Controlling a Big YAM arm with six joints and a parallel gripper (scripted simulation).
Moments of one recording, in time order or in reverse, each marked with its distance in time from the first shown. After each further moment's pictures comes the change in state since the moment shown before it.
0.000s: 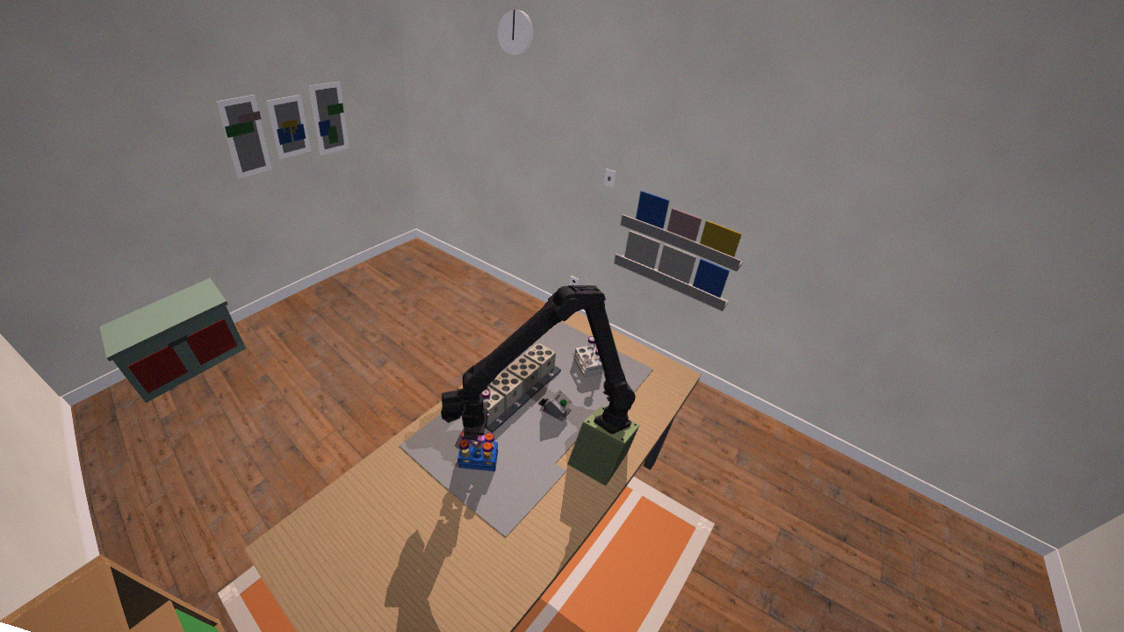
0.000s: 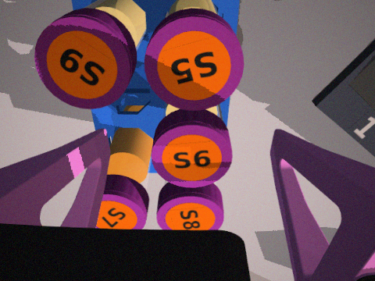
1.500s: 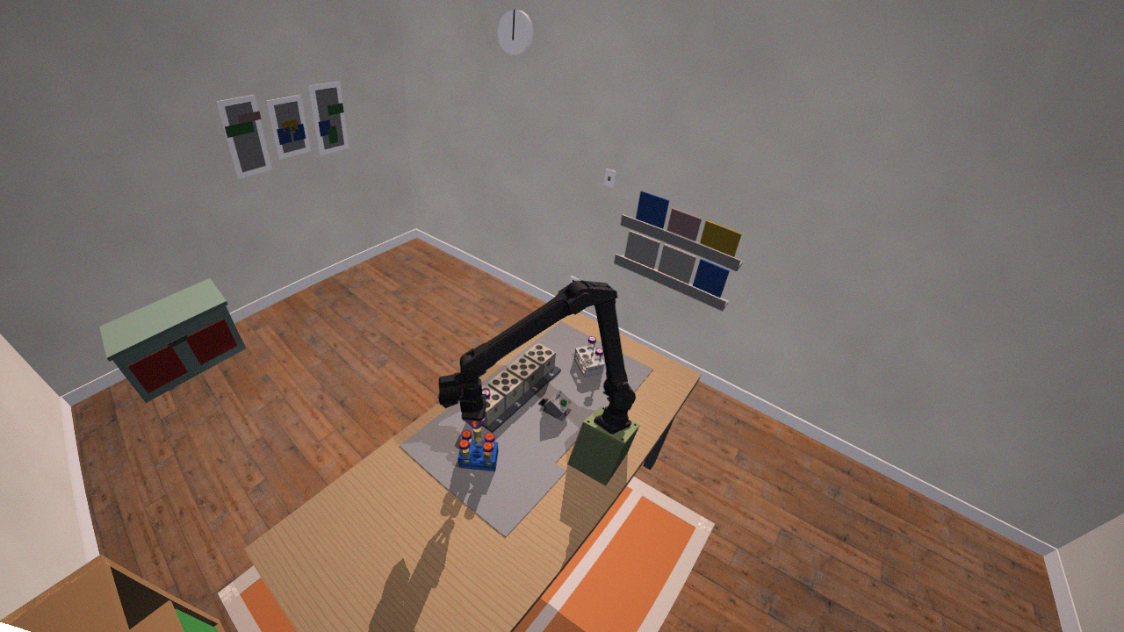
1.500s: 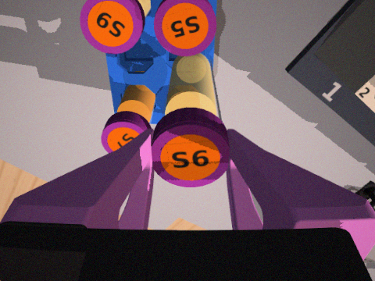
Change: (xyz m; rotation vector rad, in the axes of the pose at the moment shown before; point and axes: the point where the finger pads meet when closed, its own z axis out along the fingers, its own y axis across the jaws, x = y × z) arm -0.001 -0.006 -0.066 0.000 0.009 0.009
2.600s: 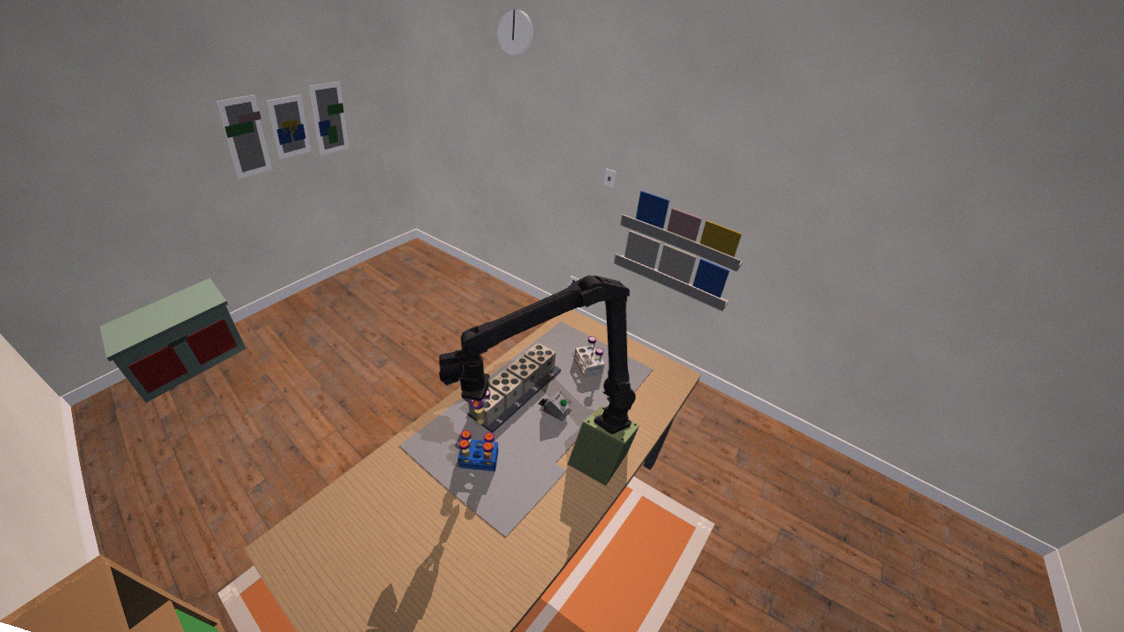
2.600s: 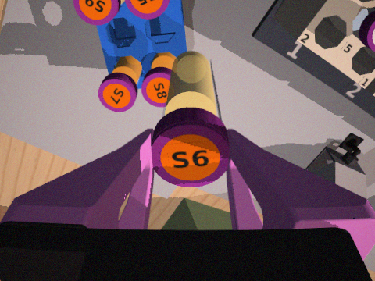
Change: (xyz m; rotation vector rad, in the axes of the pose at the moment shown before) arm 0.006 -0.024 -0.072 0.009 0.005 0.102
